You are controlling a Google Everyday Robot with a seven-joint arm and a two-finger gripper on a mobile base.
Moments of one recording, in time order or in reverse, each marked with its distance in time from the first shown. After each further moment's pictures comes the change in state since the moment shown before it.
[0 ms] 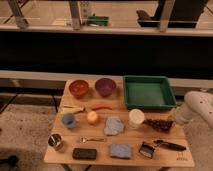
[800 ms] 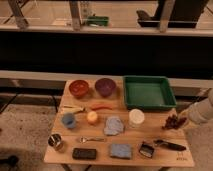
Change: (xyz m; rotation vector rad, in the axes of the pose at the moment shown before) arm -0.012 0.027 -0.102 0.125 -0.043 -0.012
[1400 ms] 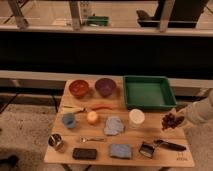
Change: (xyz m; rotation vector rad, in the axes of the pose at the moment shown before) arm -0.035 0.004 -0.027 0.058 -0.016 -0.068
